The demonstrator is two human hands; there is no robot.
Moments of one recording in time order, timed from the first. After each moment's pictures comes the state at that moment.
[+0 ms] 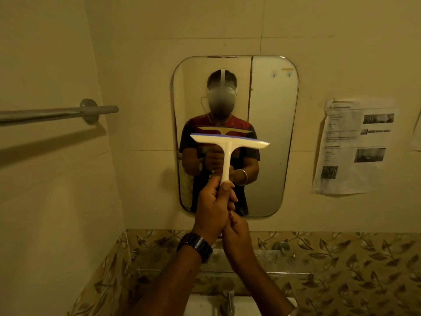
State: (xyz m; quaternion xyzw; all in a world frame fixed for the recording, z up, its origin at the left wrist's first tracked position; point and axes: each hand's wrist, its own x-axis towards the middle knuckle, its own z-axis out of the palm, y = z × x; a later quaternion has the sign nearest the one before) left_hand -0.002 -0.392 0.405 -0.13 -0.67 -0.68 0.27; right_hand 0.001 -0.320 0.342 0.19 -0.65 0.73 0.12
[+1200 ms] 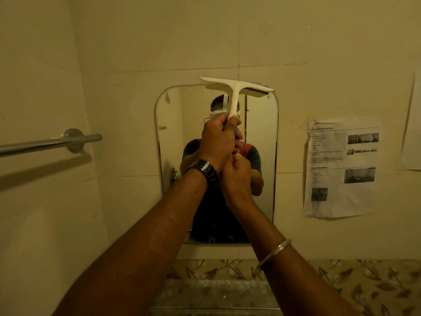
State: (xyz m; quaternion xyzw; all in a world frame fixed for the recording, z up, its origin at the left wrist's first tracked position) left_hand -0.072 -0.342 0.596 -0.18 -0.67 -0.62 0.35; right_hand -0.079 -0.294 0.514 0.22 -0.59 0.73 0.26
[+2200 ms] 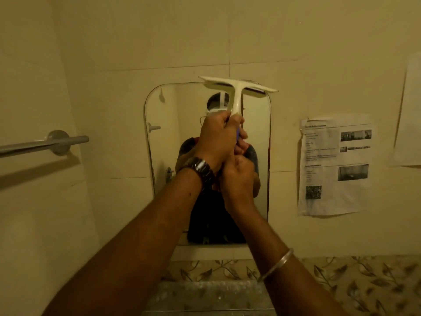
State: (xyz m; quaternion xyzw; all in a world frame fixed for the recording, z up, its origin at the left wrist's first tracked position) left_hand -0.058 -0.325 0.604 -0.19 -0.71 -0.61 0.29; right_hand -0.066 -0.275 0.513 0.21 -0.57 0.75 0.27
